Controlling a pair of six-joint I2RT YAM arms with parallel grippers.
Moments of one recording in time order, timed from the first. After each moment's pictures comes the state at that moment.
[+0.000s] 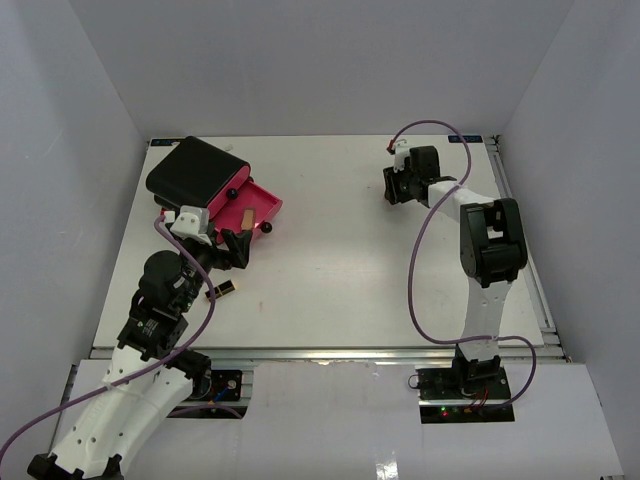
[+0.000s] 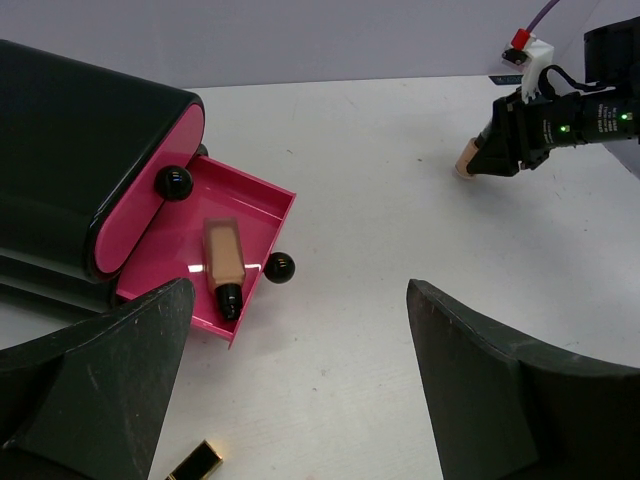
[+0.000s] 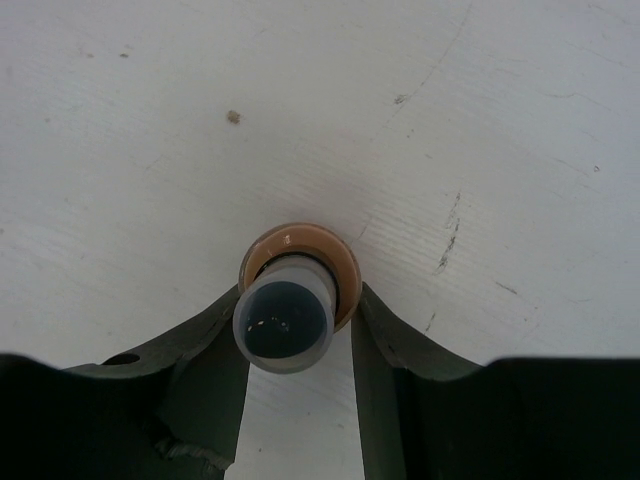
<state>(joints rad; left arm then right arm) -0.42 0.52 0.65 -0.16 -0.10 -0.14 0.21 2.07 1.43 -0.08 -0.21 -0.17</state>
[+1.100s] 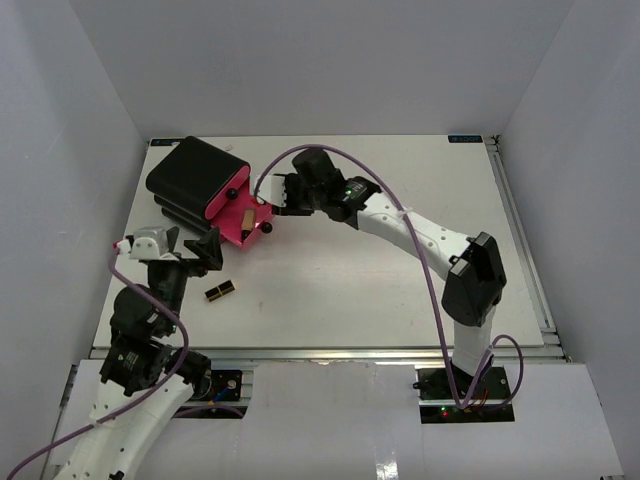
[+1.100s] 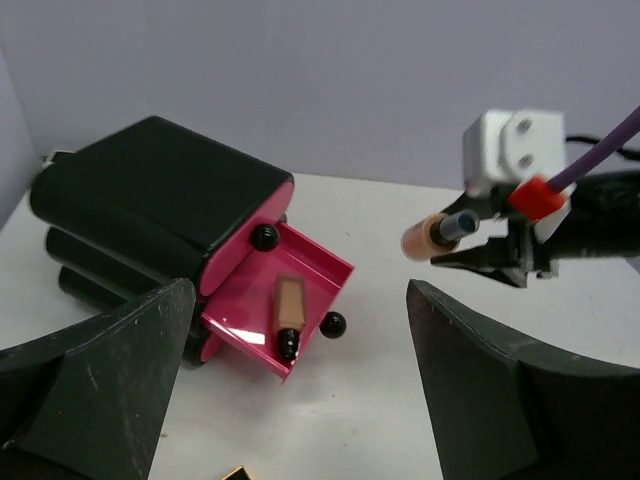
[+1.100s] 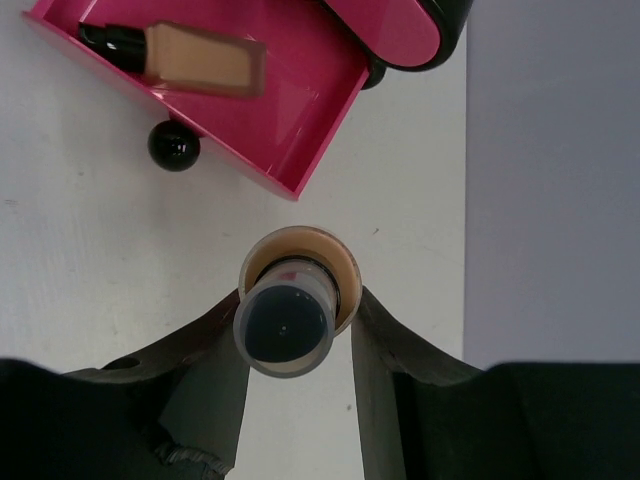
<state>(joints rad) -0.42 0.30 0.65 -0.18 -0.32 -0.15 0.88 1.87 1.75 -0.46 -0.11 -0.88</state>
